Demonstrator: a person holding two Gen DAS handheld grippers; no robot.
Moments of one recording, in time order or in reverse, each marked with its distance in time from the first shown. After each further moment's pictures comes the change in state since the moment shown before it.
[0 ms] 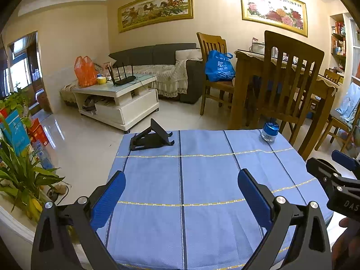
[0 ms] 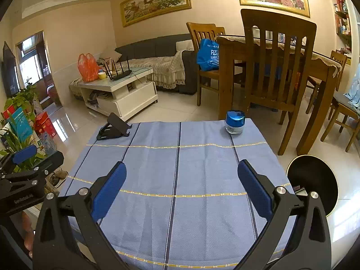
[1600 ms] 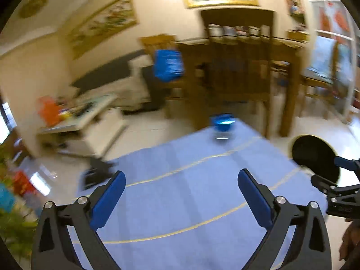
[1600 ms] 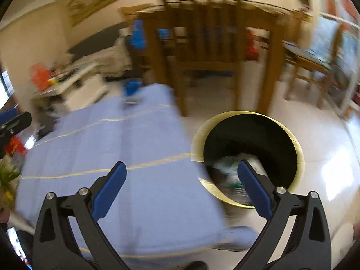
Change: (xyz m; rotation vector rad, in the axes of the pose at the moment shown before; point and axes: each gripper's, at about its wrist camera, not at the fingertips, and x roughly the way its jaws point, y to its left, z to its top) left arm 0.047 -0.142 0.027 0.278 -0.015 -0.062; right arm 0.024 -0.203 -0.056 0.179 0.117 -0.168
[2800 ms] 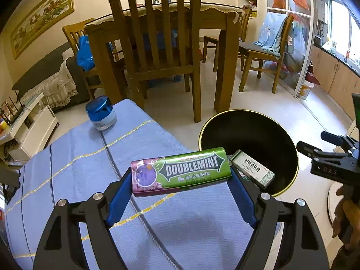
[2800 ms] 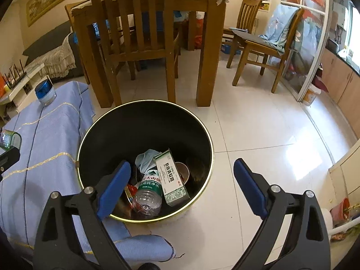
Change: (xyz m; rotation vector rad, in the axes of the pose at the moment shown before) left arm 0.087 -0.222 0.005 0.151 0.119 -0.403; right arm 0.021 -0.191 -0.024 0.127 0.051 -0.327
